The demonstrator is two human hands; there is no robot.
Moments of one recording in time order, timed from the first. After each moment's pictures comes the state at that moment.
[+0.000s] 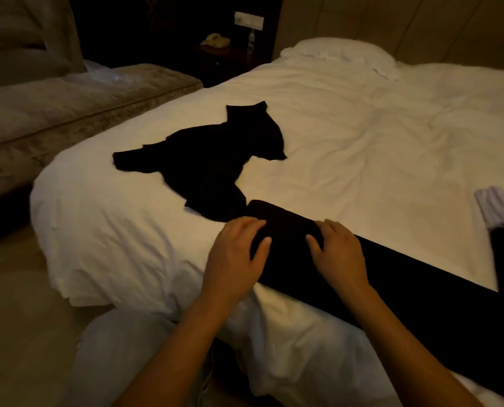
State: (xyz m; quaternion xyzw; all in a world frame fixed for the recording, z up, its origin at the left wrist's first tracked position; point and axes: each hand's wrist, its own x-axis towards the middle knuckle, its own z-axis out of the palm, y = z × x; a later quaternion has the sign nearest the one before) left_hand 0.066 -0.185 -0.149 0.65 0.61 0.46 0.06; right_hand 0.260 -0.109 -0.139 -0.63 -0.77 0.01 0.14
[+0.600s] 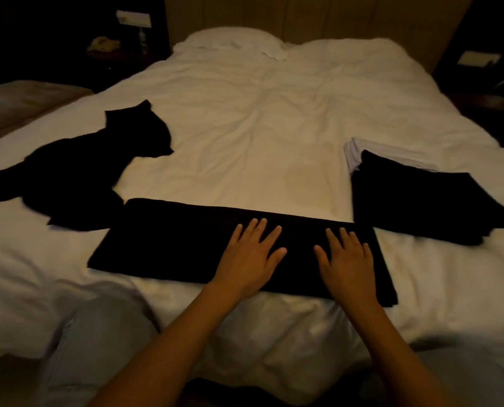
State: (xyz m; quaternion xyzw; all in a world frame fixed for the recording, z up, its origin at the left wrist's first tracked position) left_hand 0.278 -0.167 -0.148 0.85 0.51 0.10 0.09; right_hand 0.477 -0.198 -0.150 -0.78 -0.61 -0.01 0.12
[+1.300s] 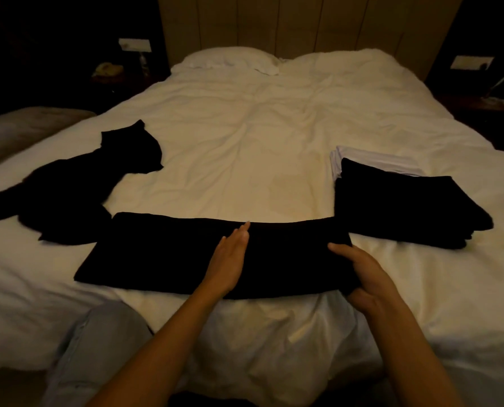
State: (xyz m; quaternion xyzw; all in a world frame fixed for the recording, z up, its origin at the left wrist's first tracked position) left_hand 0.297 -0.151 -0.157 0.66 0.56 0.32 0.39; right_hand 0.527 -0.219 -0.102 -0.45 -0.19 0.65 0.58
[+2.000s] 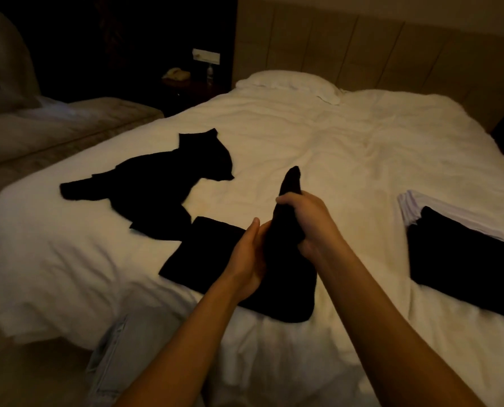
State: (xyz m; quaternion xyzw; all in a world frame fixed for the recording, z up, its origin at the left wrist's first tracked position) left_hand 0.194 -0.155 -0.095 0.28 0.35 0.54 0.71; right_hand 0.284 -0.134 0.000 -0.55 -0.42 0.56 0.46
